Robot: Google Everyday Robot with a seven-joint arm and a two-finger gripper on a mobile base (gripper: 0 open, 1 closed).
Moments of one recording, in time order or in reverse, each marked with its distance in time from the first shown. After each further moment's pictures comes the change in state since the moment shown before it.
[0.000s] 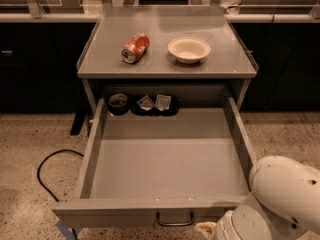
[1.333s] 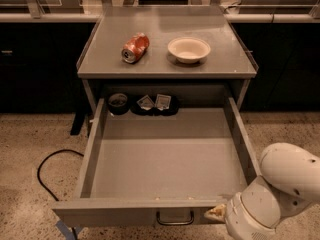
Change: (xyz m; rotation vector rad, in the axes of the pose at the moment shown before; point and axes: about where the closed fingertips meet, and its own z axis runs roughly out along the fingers) arm 0.038 -0.053 -0.003 0.014 -0.045 0.069
